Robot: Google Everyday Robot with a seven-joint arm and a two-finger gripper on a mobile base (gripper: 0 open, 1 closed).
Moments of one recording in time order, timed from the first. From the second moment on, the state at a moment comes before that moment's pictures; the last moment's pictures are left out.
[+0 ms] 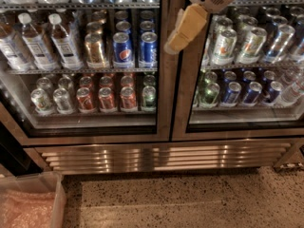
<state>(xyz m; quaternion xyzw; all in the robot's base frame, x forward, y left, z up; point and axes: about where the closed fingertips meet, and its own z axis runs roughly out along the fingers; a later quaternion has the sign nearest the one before) 0.591 -0.049 1.023 -0.62 0.69 0.09 0.36</state>
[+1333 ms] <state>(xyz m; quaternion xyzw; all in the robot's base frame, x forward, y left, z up) 0.590 -0.046 1.022 -0.63 0.67 0.11 0.37</state>
